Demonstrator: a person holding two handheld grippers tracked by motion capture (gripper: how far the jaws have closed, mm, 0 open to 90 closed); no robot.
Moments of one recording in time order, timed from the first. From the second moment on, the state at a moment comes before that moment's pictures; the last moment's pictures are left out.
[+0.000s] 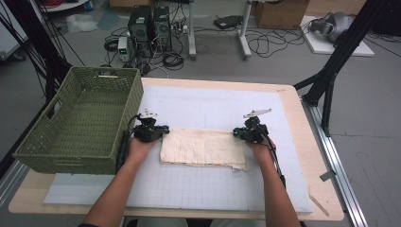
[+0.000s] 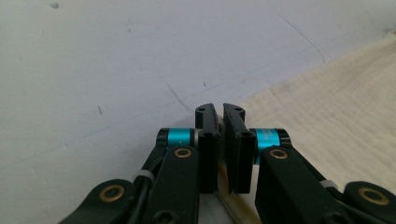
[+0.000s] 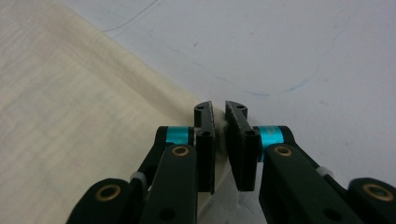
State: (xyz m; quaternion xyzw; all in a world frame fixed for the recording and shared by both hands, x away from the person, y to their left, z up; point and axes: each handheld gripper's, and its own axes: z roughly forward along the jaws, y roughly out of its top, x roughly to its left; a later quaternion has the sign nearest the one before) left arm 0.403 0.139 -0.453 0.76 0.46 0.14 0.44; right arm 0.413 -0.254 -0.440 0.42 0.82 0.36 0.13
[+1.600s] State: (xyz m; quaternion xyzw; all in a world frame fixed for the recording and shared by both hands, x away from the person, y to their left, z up) left arm 0.311 0.156 -0.440 0.74 0.39 0.15 0.53; right arm 0.303 -0.272 -0.434 0.34 0.81 0.44 0.20
